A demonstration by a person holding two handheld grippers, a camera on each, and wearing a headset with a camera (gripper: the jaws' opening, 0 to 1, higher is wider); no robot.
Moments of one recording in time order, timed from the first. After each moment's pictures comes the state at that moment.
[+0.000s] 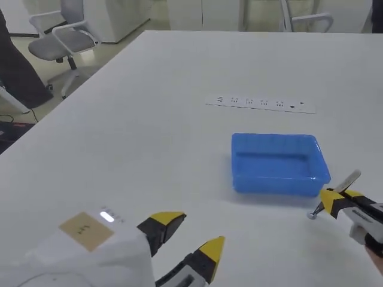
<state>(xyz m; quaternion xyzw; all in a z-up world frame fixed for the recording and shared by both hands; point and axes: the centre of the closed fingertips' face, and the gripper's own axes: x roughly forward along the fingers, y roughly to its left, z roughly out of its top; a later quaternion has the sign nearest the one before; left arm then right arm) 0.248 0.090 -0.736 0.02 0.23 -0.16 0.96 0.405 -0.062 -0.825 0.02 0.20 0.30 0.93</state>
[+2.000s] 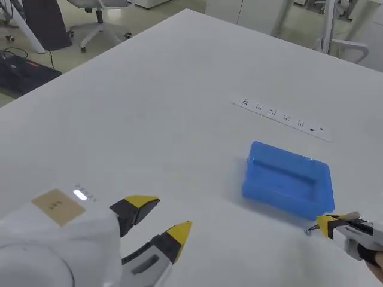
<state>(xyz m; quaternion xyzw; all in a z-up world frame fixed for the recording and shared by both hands) 0.224 0.145 -0.724 -0.04 0.21 -0.08 0.97 0.414 -0.060 -0.836 -0.14 0.35 0.33 0.86</state>
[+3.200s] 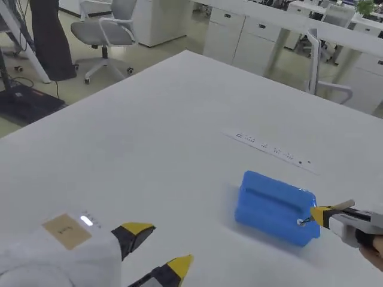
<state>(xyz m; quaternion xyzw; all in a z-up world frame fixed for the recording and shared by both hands) 0.193 0.131 -0.709 -0.04 0.20 -0.09 0.97 0.421 -0.026 -0.757 -0.14 0.30 0.37 0.87</state>
